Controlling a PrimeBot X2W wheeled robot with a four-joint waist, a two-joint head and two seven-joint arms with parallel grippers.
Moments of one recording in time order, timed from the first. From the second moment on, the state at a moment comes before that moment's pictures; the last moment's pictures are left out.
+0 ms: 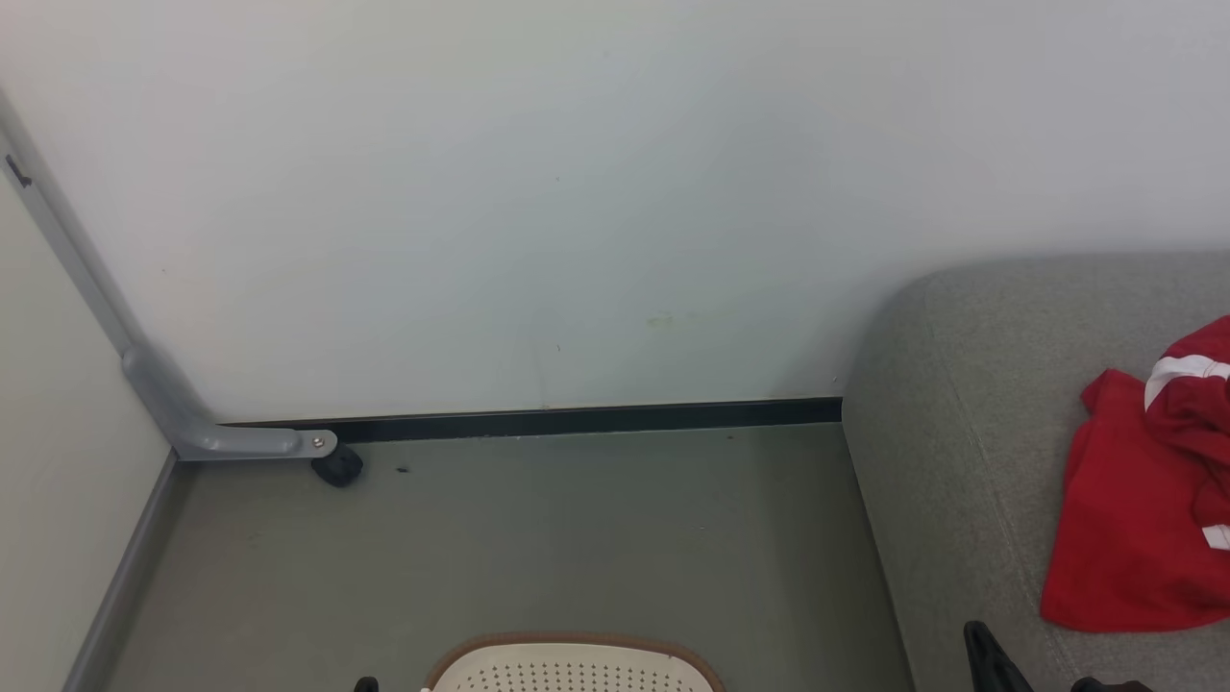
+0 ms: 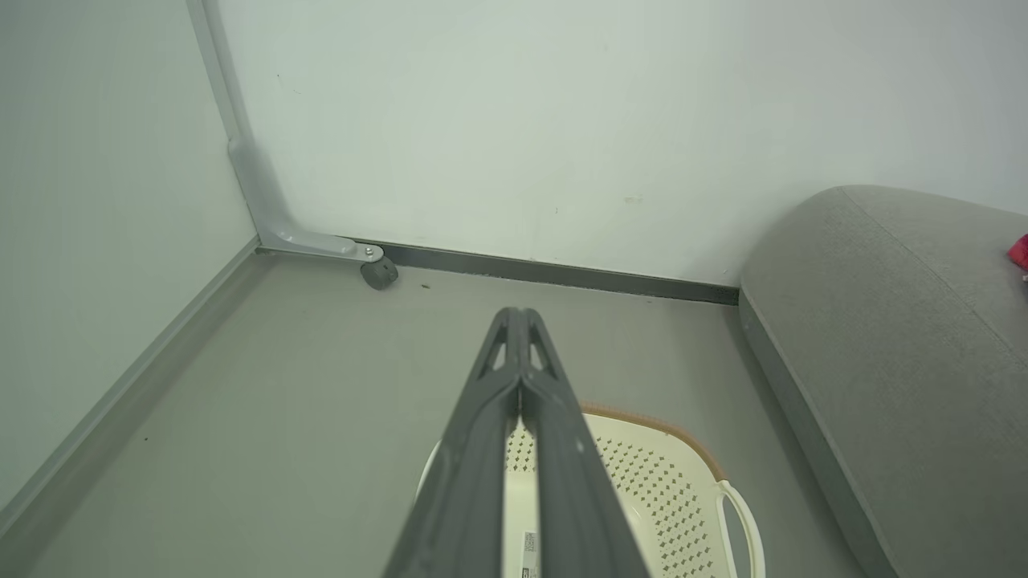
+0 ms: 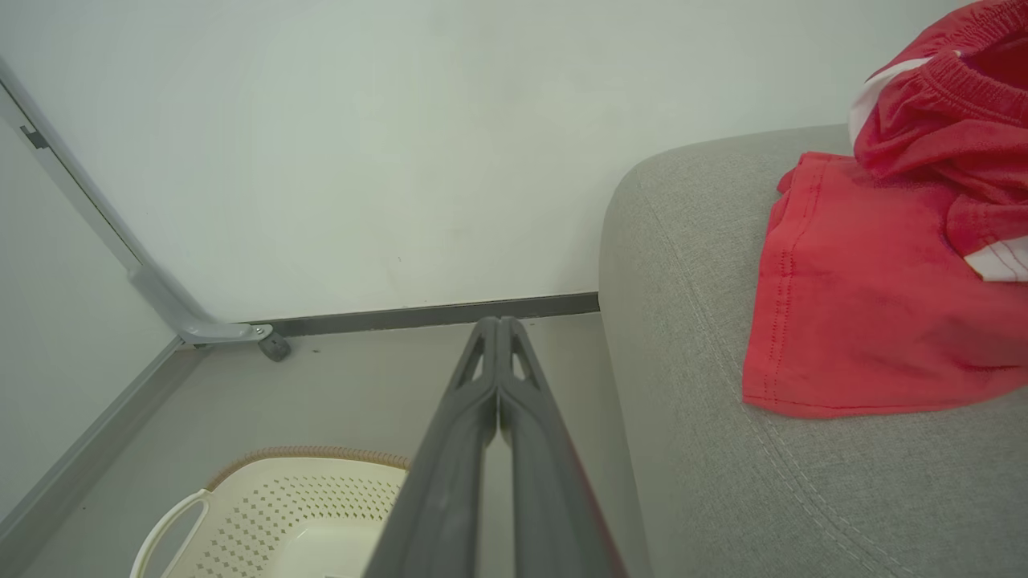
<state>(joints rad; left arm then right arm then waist) 0.09 0.12 -0.24 0.26 -0.43 0.12 -0.19 0.05 -0.20 0.24 0.20 0.37 -0.05 -0.17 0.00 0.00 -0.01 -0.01</state>
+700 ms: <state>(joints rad) 0.07 0.10 -0.17 0.27 -0.68 0.07 -0.12 0.03 -0.16 0.16 0.22 0.64 -0.02 -0.11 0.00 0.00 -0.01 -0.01</state>
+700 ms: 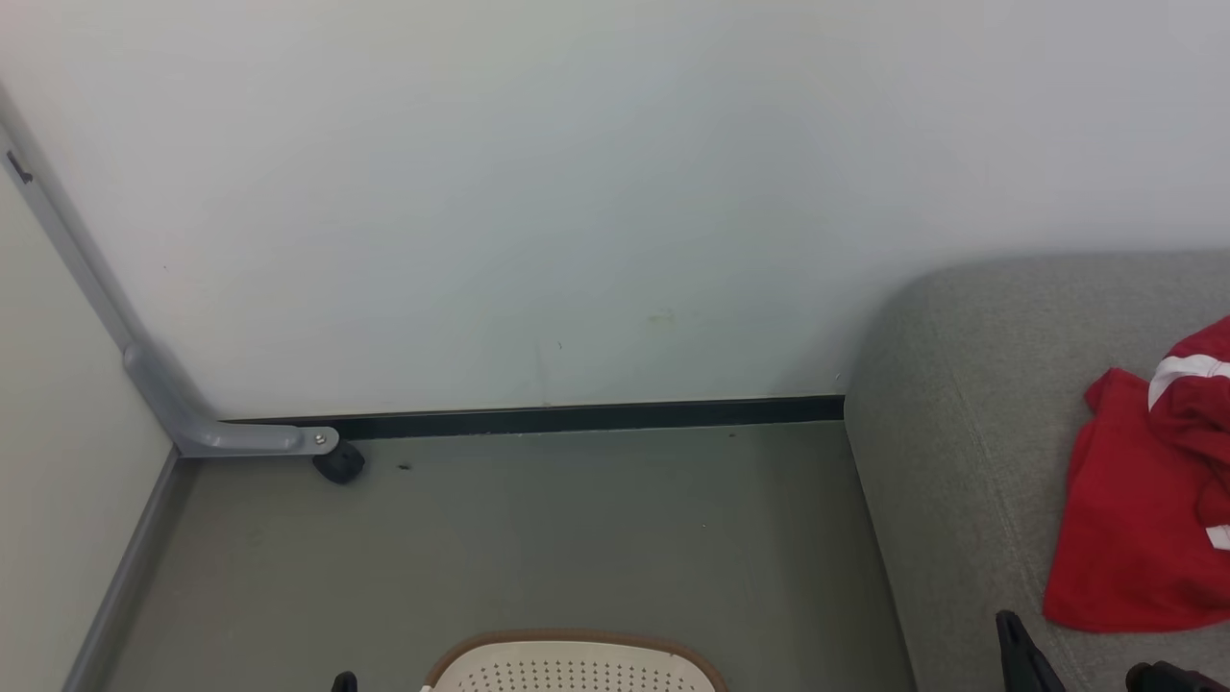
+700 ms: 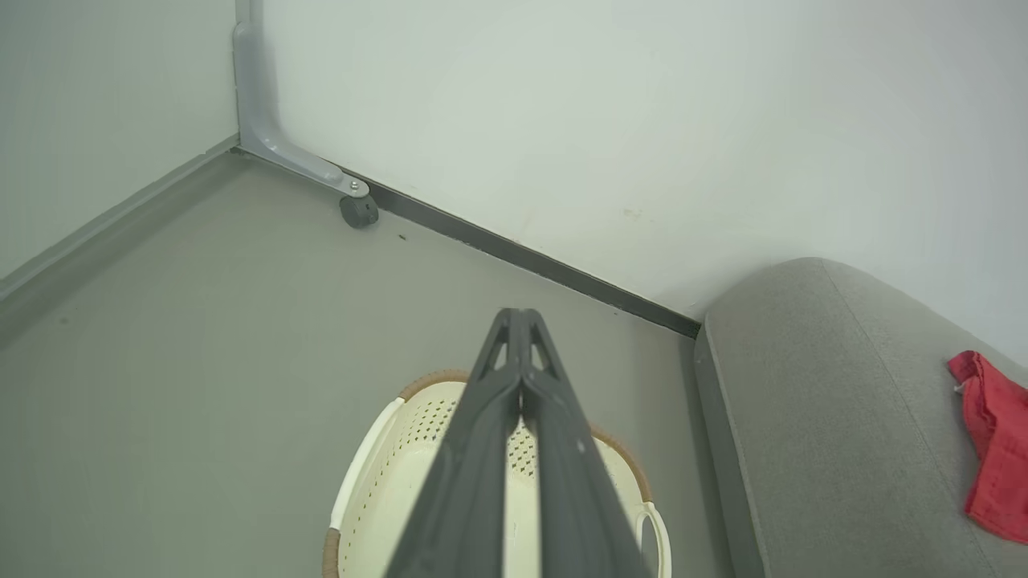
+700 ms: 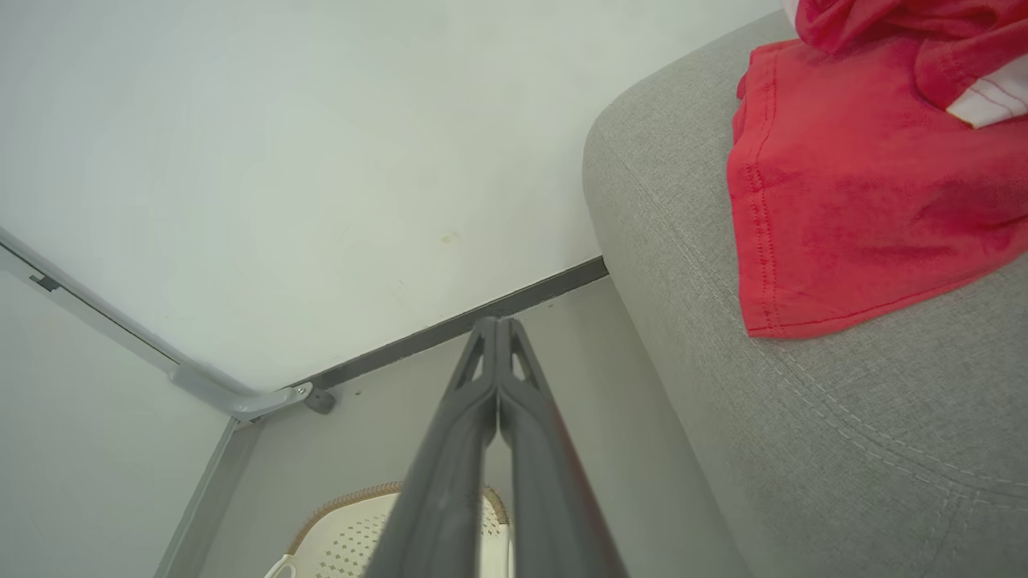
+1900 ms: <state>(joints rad) 0.01 0.07 -0.05 0.28 -1.10 -0.02 -0.01 -0.02 -0.11 0.02 0.26 1.08 0.04 0.00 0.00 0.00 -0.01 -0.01</state>
